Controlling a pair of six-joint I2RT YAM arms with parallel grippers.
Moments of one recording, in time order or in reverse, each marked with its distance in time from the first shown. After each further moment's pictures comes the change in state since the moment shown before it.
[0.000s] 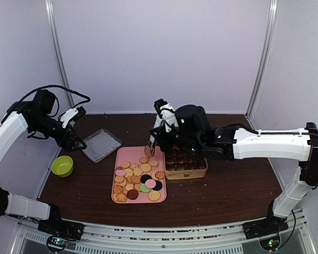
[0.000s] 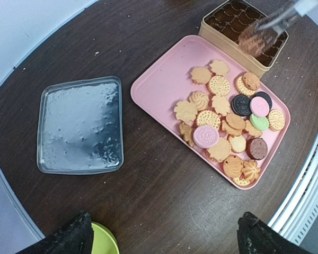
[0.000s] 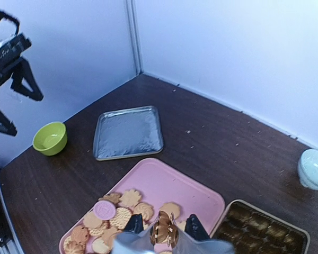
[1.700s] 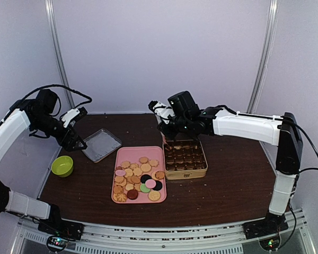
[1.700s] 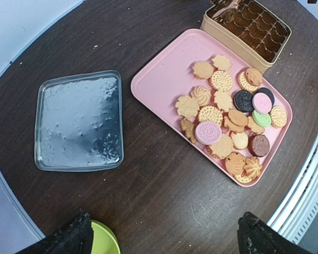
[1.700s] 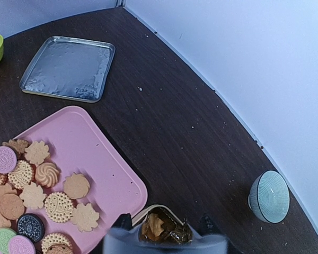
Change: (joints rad) left arm 0.000 0.043 0.023 -0.018 -0.017 0.008; right arm -0.228 0.264 0.314 -0.288 -0.127 -0.444
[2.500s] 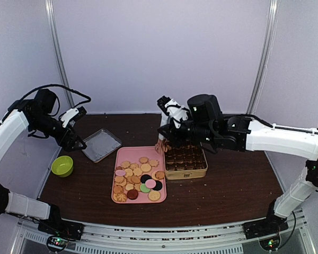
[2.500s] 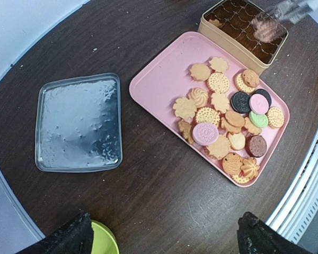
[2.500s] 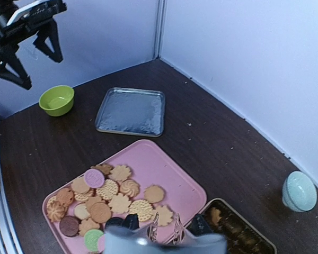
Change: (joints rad) left arm 0.000 -0.018 0.000 -0.007 0.009 0.000; right arm 0.142 -0.352 -0.279 0.125 -0.031 0.192
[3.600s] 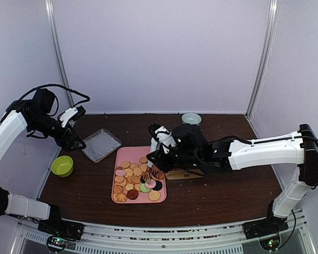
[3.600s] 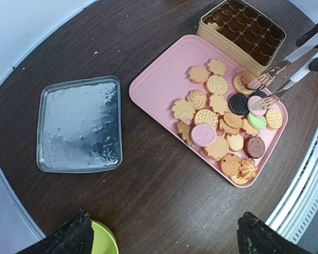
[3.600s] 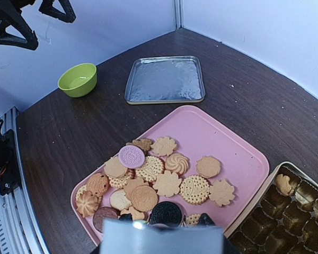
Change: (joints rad) left arm 0.000 -0.022 0.000 -0.004 0.005 -0.004; right arm 0.118 0.099 -0.179 0.195 -0.011 0.248
